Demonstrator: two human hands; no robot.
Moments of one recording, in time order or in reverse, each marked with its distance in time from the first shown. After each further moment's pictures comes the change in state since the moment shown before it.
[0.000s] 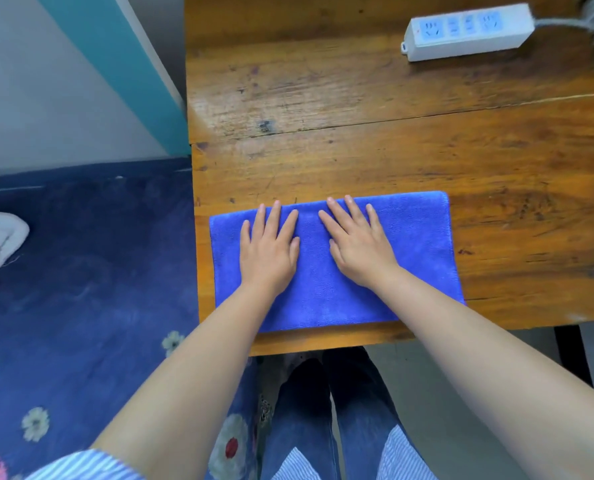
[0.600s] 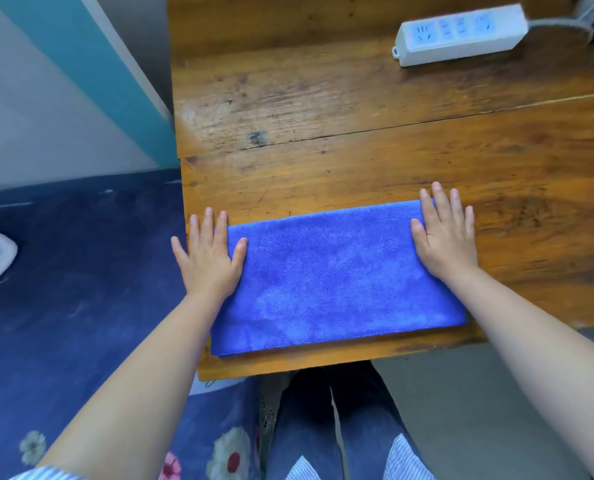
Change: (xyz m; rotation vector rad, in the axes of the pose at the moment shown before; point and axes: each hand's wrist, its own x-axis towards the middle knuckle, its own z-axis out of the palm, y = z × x) left_hand 0.013 -0.063 -0.010 -0.053 0.014 -0.274; right_hand -0.018 0.101 -0.010 0.178 0.084 0.465
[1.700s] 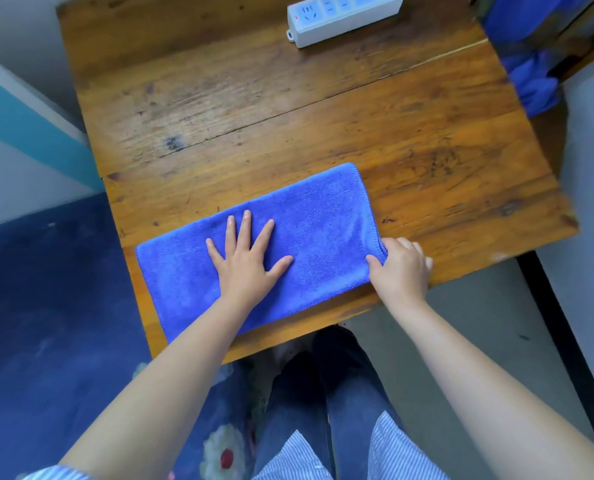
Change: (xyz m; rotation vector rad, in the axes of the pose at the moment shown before) left_hand -0.050 0.110 0.029 -0.006 -0.109 0.346; right_hand -0.101 0.008 -0.001 0.246 0.114 0.392
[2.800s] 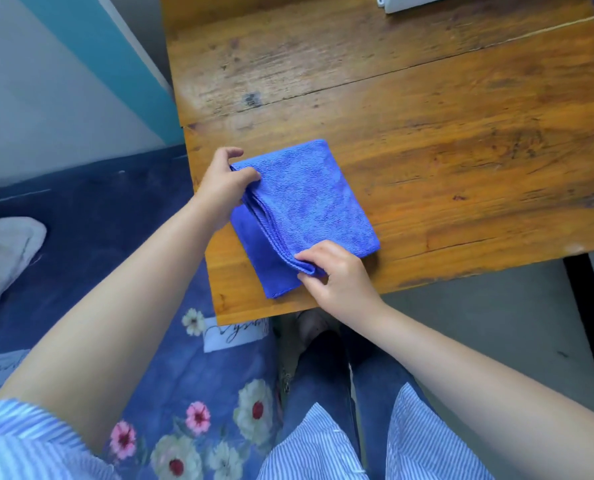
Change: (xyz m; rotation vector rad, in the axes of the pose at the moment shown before) left_hand 0.017 -0.076 -0.105 -1.009 0.033 -0.406; right_hand -0.095 -0.102 0.036 0.494 -0.237 -0.818
